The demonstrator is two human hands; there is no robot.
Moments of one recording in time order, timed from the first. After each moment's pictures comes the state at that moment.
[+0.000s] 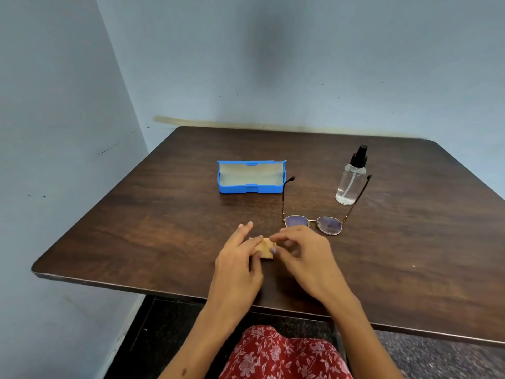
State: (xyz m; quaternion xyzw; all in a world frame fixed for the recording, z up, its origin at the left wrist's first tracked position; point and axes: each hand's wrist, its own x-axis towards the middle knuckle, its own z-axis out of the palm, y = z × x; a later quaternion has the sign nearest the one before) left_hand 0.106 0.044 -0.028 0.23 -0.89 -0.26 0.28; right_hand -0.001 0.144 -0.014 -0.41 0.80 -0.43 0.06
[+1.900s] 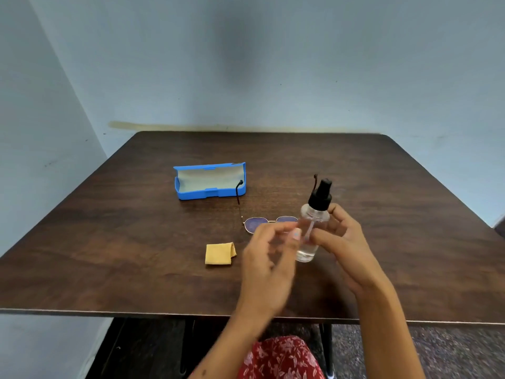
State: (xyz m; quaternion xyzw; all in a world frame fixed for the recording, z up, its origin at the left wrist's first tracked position) left_hand 0.043 0.127 0.003 0.12 -0.72 -0.58 0.35; right_hand -0.060 0.221 0.013 -0.27 0.58 -0.74 0.23
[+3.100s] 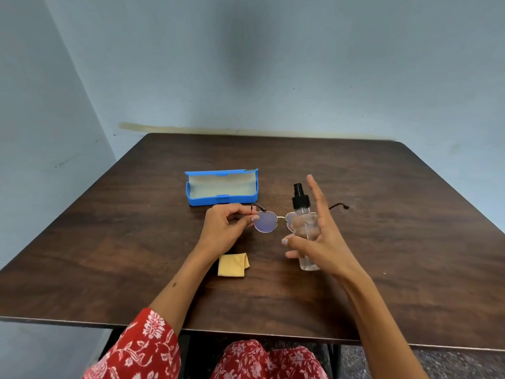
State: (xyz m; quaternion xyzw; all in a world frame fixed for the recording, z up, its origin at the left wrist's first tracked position) left_hand 0.006 -0.017 -0.020 0.16 -0.78 -0.53 0.27; right_hand -0.068 0.171 0.013 -0.35 0.68 -0.61 0.20
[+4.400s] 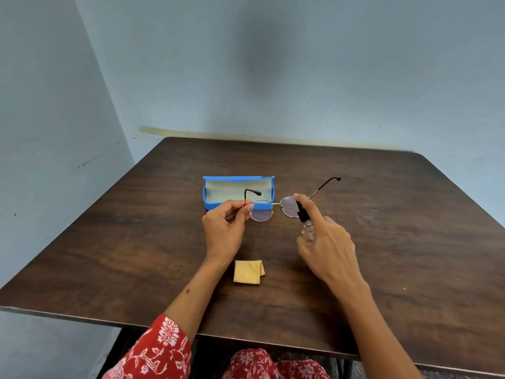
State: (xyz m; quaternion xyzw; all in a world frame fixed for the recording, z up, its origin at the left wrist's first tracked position) left_hand 0.012 -0.020 -0.016 0.22 -0.67 -0.55 0.45; right_hand -0.066 0.141 0.005 -0.36 0.88 -0.30 -0.09
